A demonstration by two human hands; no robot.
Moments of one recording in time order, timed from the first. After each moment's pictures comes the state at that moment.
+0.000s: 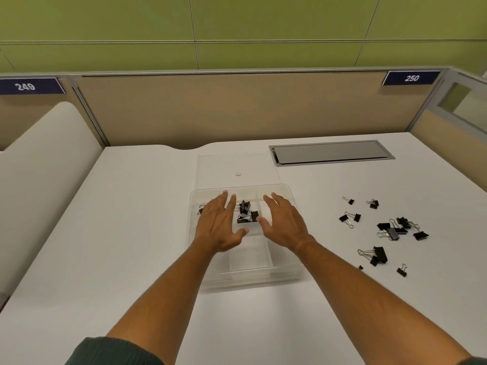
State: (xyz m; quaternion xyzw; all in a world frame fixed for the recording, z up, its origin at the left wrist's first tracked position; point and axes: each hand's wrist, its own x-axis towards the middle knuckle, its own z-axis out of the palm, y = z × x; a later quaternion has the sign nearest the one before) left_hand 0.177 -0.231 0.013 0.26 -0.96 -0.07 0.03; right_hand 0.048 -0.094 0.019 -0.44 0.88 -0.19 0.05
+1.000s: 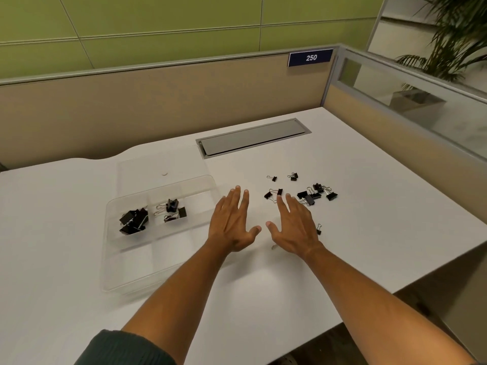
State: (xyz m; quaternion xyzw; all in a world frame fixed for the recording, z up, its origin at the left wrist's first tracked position) left_hand 0.070 -0.064 0.012 0.10 -0.99 -0.06 0.02; right_hand -0.008 0.102 0.003 -0.29 0.95 -0.12 0.01
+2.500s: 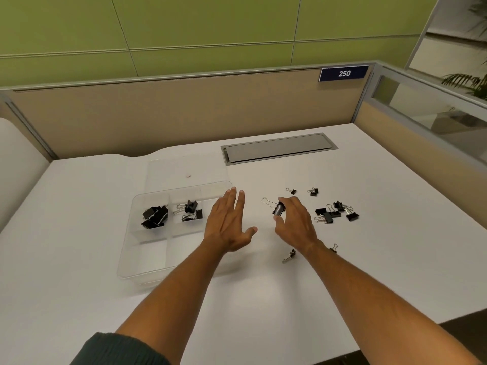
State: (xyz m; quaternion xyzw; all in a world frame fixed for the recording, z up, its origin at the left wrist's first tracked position) left_hand 0.081 -0.085 0.030 0.18 -0.98 -0.05 0.04; right_hand -0.031 0.065 0.023 -0.33 0.89 -0.31 0.00
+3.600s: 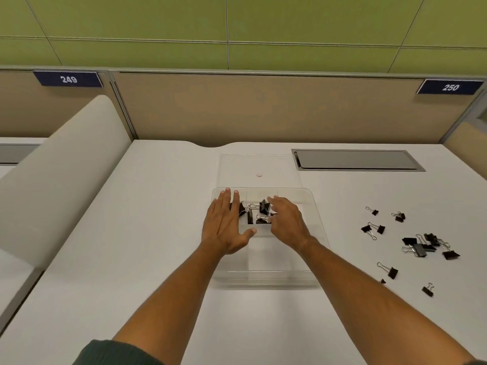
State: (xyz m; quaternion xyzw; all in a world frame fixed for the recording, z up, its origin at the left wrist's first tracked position) left_hand 0.208 -0.240 0.015 0.31 -0.95 -0.06 0.05; right_hand 0.064 -0.129 0.013 -0.44 0.84 -0.30 0.11
